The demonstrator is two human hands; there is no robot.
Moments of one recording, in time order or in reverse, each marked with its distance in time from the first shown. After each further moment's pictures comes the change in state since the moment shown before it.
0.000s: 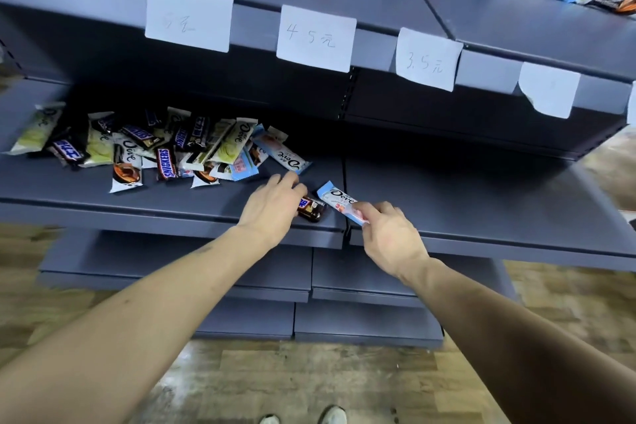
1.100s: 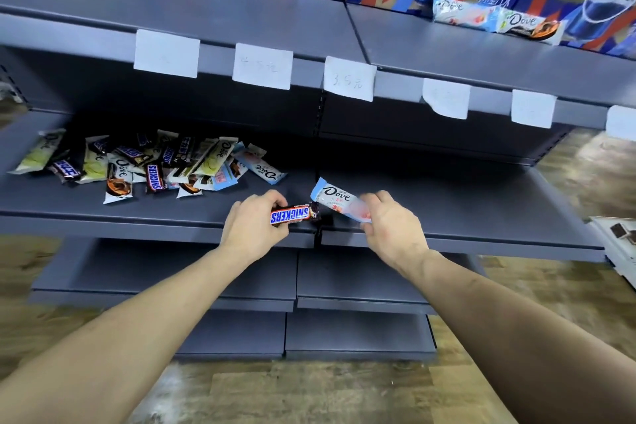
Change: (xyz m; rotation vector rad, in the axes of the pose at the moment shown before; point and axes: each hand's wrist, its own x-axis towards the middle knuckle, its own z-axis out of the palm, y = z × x) left_hand -0.041 0.039 -0.029 -0.427 0.156 -0.206; right_hand -0.041 0.031 -0.060 -0.030 0.141 -0.009
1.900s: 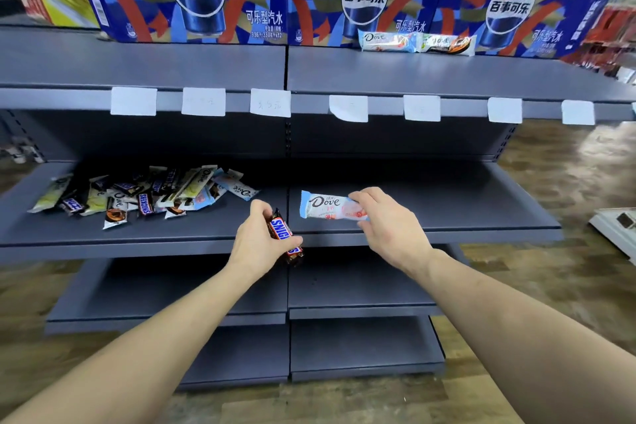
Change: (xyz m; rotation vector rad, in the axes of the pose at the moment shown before) left_hand -0.057 0.097 -0.002 -0.351 0.004 -0.144; right_hand -0.064 0.068 -0.047 0.162 0.173 -0.163
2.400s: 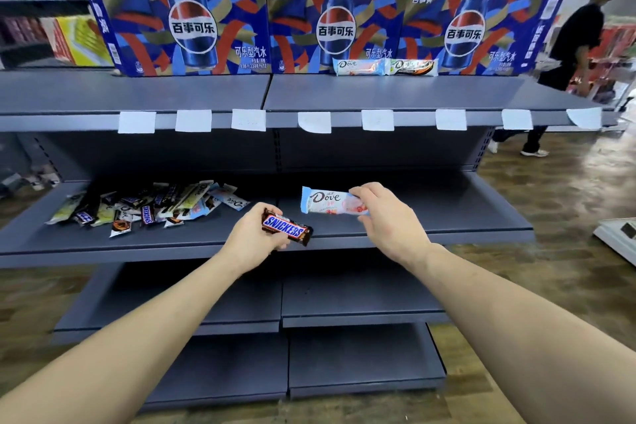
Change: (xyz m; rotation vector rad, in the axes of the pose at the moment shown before) left_hand -0.039 0.053 -0.005 -0.153 -0.130 0.019; right_hand -0.038 0.024 -0.048 0.047 0.108 -0.027
